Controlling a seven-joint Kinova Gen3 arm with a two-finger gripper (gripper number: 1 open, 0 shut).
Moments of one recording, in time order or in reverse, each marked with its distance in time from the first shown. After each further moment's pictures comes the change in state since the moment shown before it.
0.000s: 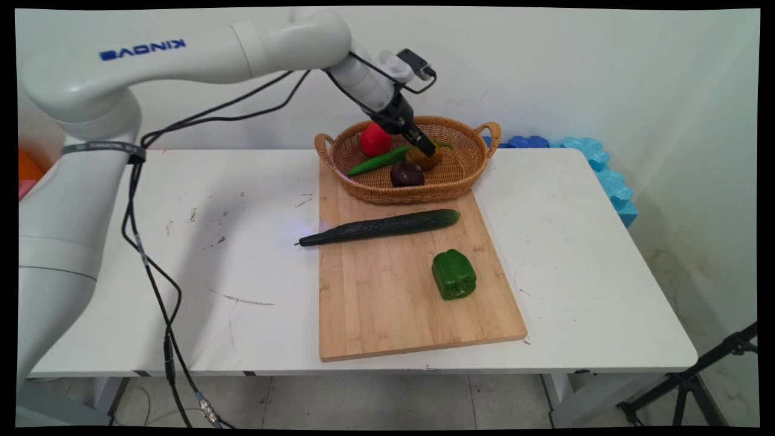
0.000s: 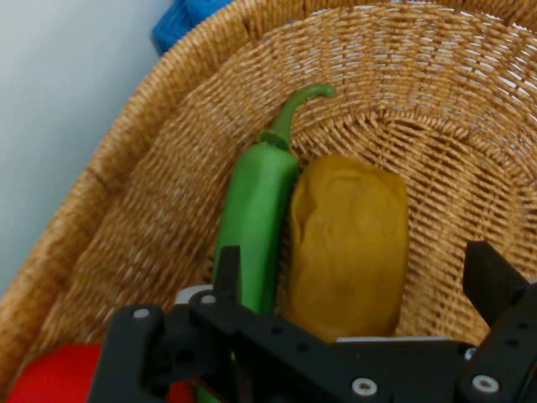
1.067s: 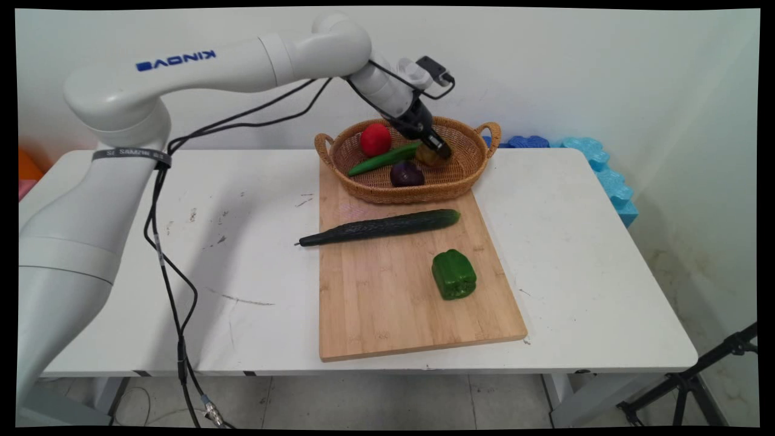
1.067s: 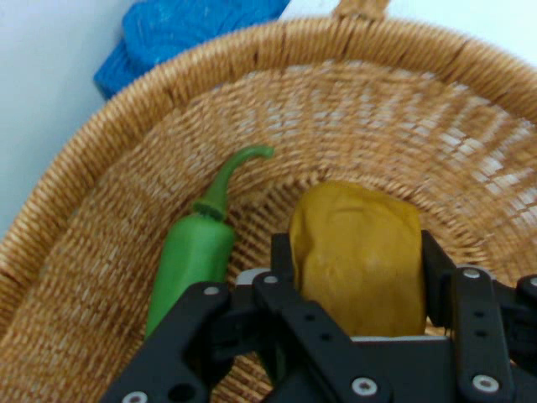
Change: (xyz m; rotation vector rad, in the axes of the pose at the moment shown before) arm 0.017 0.016 0.021 -0.056 0.035 0.020
